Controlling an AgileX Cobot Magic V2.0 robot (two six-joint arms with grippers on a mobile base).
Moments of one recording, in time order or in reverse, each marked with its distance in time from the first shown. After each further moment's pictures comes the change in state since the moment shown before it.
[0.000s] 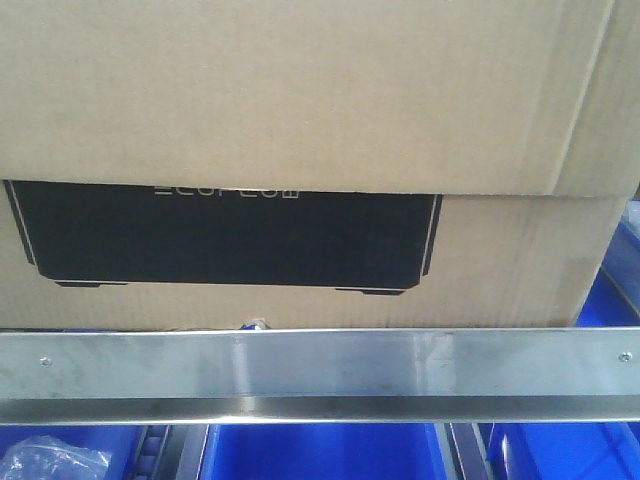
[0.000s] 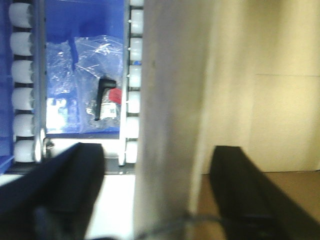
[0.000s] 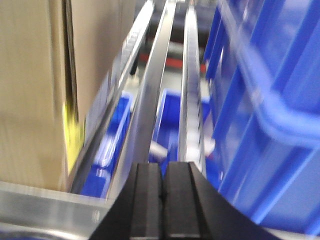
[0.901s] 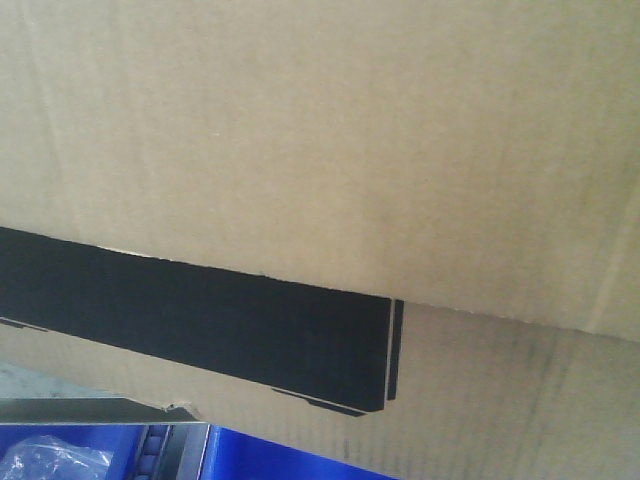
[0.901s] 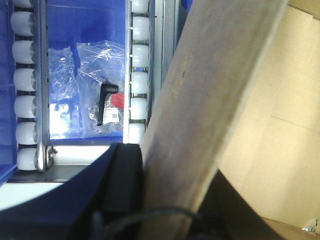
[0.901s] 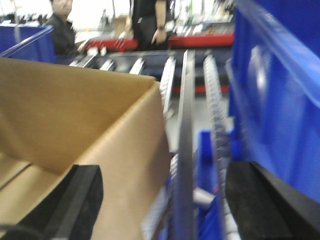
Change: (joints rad) left arm -0.002 0.008 0.000 0.001 -0.023 0.009; right arm 0.000 0.248 -0.561 0.219 0.337 0.044
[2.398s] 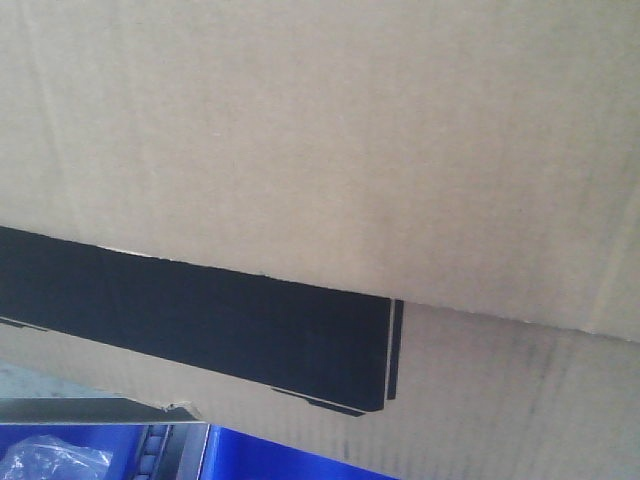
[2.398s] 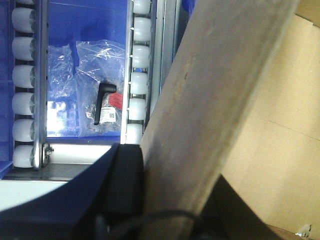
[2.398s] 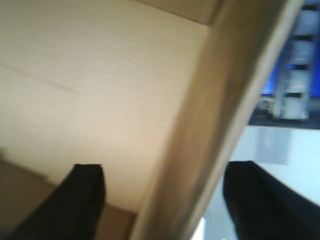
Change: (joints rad) left arm 0.000 0.000 0.000 0.000 -0.005 -0.037; right arm 0.244 1.076 -0.810 -0.212 0.841 0.389
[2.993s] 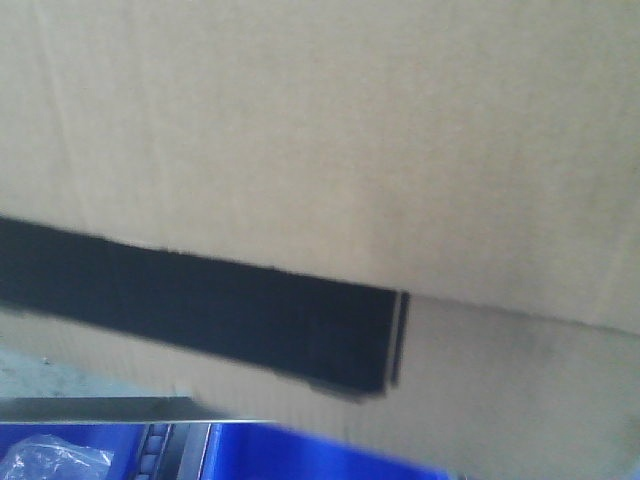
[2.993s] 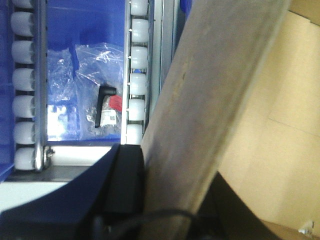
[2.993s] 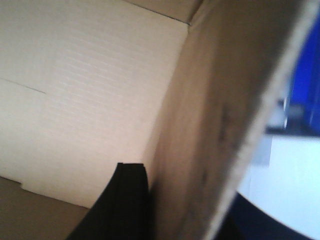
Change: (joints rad) left arm -0.002 -0.079 0.010 -0.007 -0.004 0.025; right arm 0.001 0.016 0.000 -0.042 -0.040 -0.041
